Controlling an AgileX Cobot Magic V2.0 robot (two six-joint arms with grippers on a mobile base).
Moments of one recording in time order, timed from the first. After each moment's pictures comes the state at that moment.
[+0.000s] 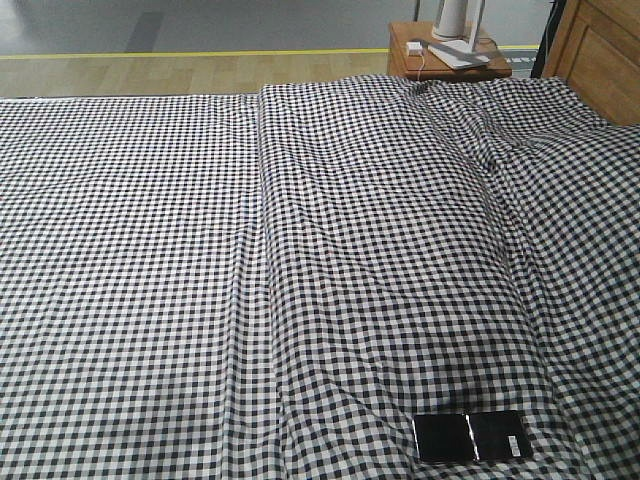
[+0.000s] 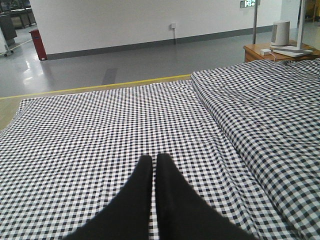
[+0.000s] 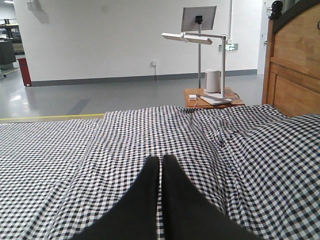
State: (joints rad) left arm 0.04 -0.01 0.03 -0.03 0.18 0.15; right arm 0.04 -0.01 0.03 0.03 0.07 0.02
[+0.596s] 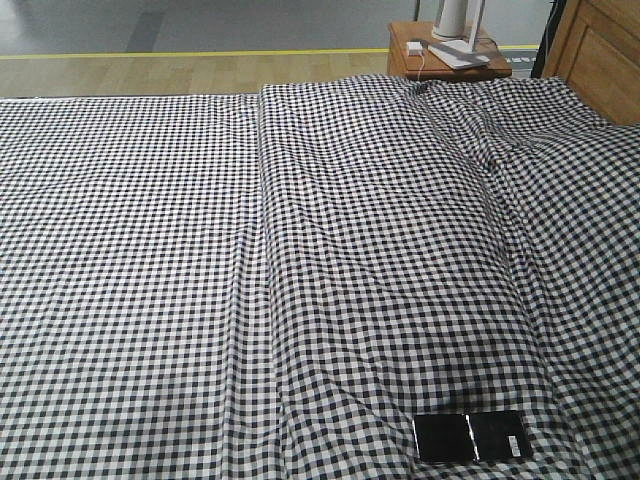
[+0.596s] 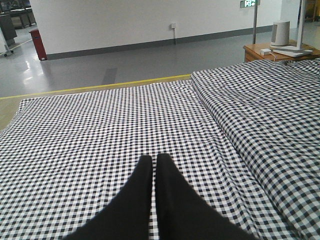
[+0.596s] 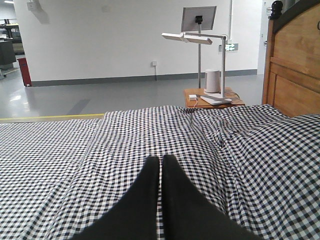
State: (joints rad) left arm 0.04 -0.01 0.03 -0.03 0.18 0.15; right arm 0.04 -0.01 0.03 0.03 0.07 0.02
